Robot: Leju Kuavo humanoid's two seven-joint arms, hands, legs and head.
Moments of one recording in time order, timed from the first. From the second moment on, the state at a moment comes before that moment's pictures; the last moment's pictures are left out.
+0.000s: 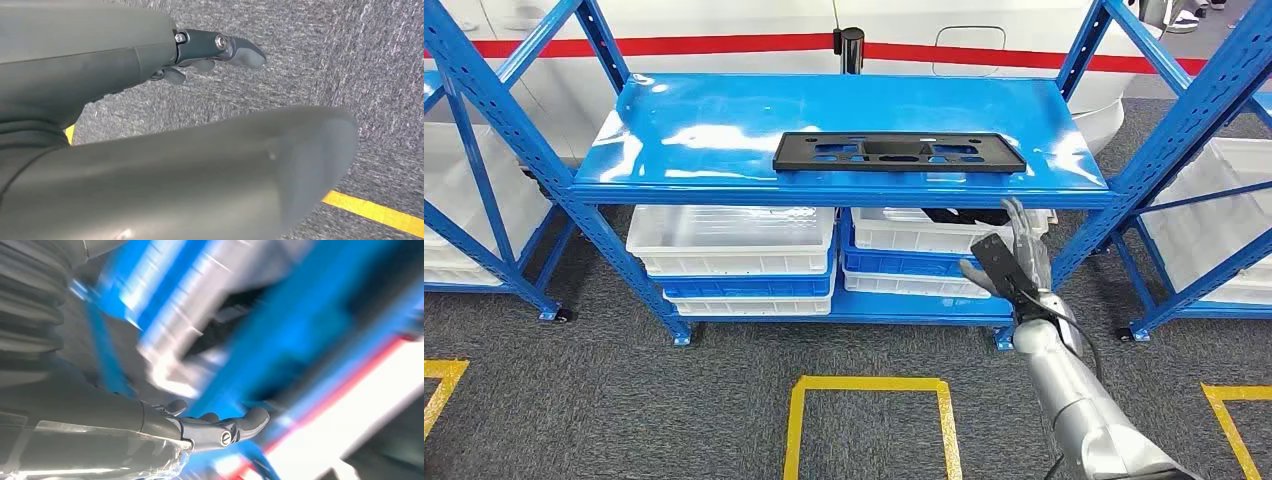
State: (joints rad) left arm -0.03 -0.06 0.11 -0.23 0.23 0.31 -0.45; right arm -0.63 -0.13 0.37 -0.73 0.49 -0.41 -0.45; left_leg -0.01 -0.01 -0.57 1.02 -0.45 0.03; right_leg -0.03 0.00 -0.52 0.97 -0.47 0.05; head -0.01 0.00
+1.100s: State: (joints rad) left arm -0.06 -0.07 0.08 -0.21 0.16 0.36 -0.42; right arm -0.95 0.05 0.91 -0.65 0.83 -0.30 -0.27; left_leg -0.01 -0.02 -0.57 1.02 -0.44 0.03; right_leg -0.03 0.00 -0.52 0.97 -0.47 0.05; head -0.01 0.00
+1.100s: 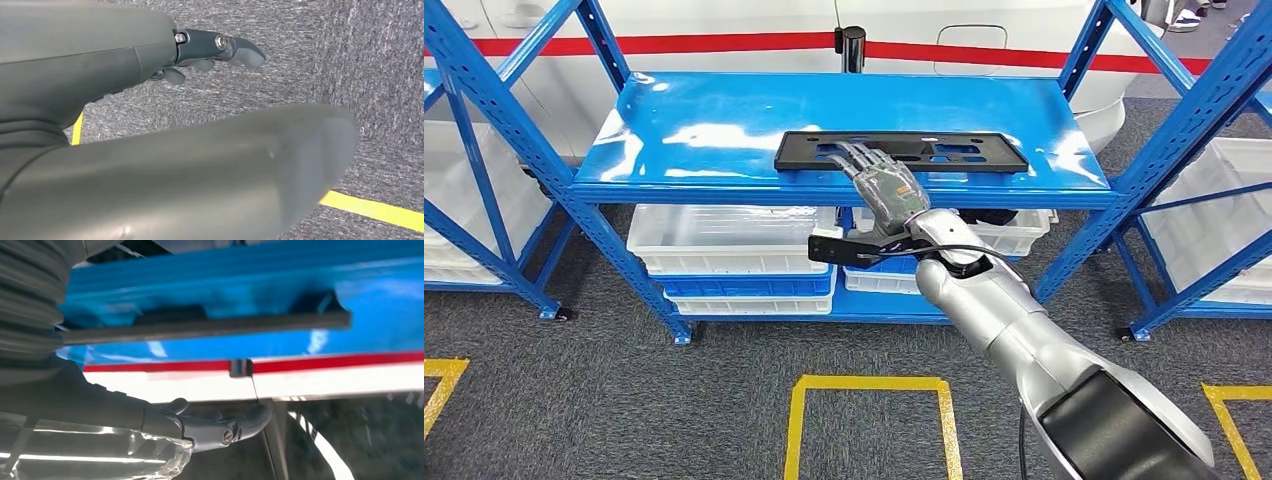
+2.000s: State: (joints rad) left arm -0.07 -0.07 0.08 -0.21 0.14 0.35 -0.37; right arm -0.99 0.04 0.90 -0.46 0.84 -0.38 -0.19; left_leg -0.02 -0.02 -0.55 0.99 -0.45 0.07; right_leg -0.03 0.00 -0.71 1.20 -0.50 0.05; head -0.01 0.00
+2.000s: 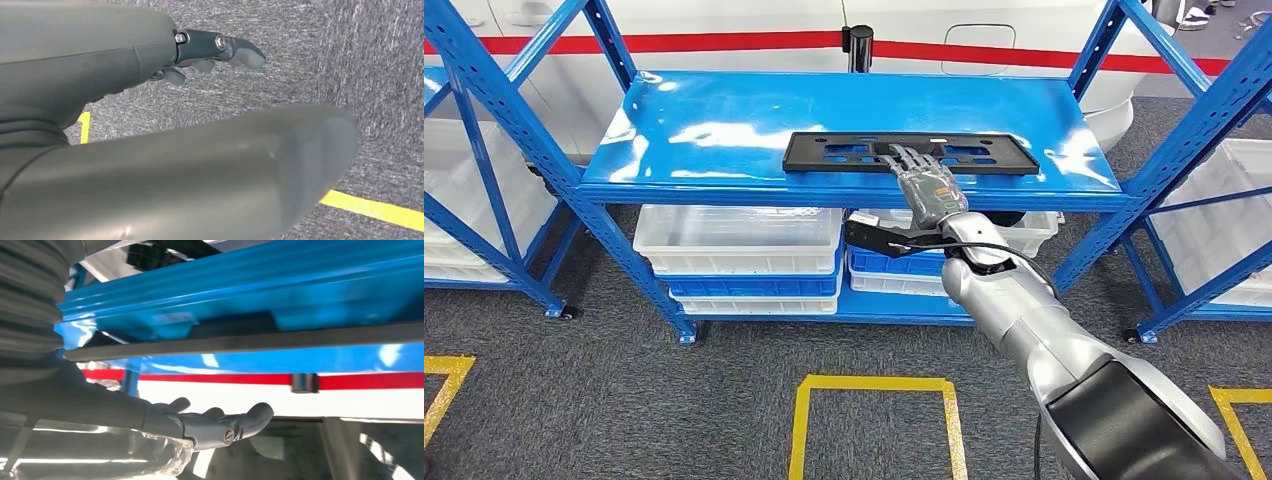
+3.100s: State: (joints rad) left arm -0.08 -0.06 0.08 -0.21 0.15 0.36 -0.43; right arm -0.97 0.02 0.87 -0.45 0.84 -0.38 -0.22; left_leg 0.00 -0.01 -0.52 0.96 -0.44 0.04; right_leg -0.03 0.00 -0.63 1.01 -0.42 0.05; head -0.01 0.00
